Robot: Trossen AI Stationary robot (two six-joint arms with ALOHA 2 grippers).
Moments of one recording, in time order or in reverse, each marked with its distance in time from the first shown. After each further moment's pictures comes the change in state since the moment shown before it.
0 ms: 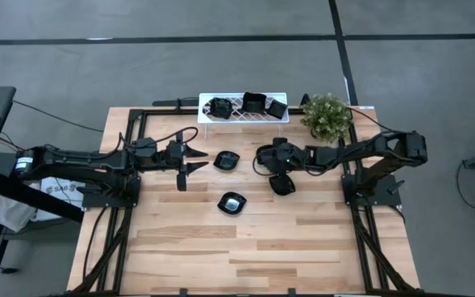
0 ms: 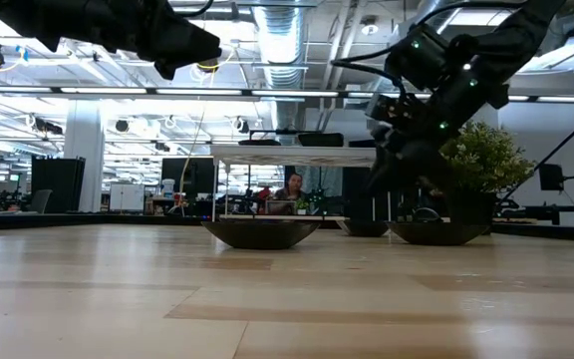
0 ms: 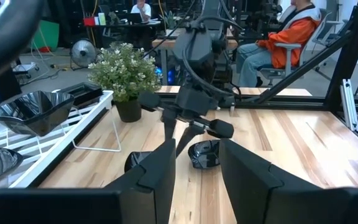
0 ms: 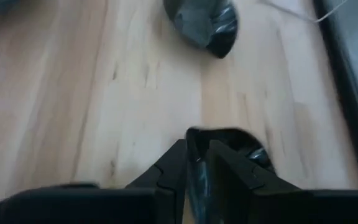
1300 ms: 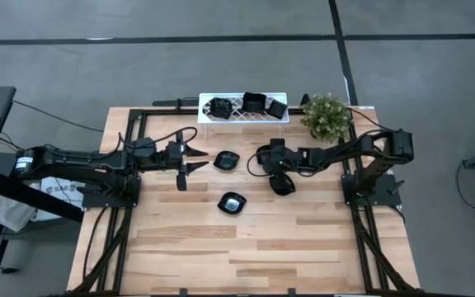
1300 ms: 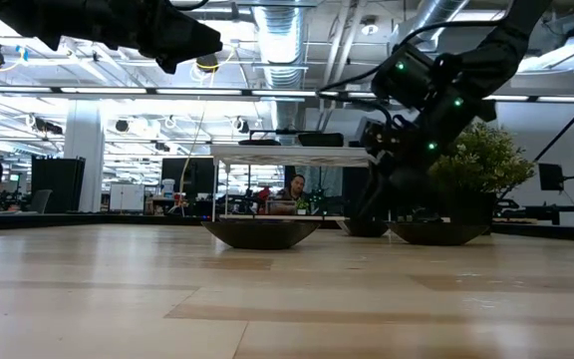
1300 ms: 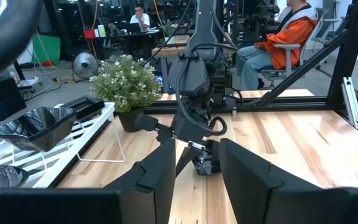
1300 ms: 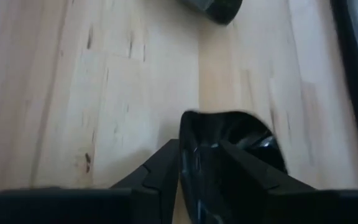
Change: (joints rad) left arm -0.004 0.000 0.000 0.029 0.001 0.057; right arm 0.004 0.129 0.034 0.019 0.079 -0.010
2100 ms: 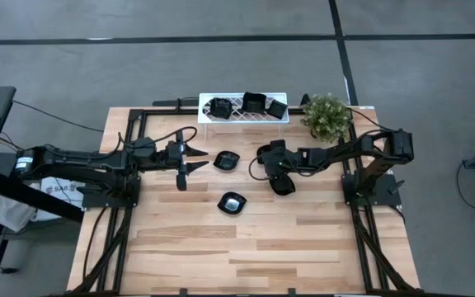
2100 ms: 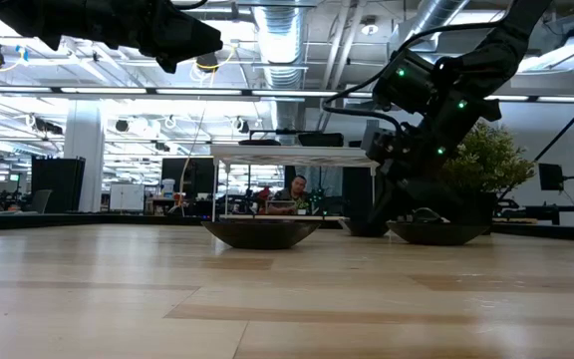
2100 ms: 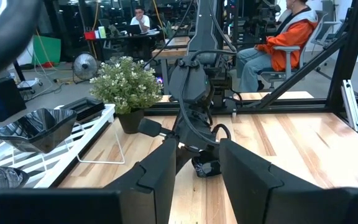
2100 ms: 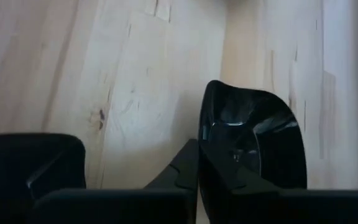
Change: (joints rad) left arm 0.000 0.000 0.000 0.008 0.000 -0.004; right arm -0.002 0.000 0.000 -0.082 -0.001 -0.104
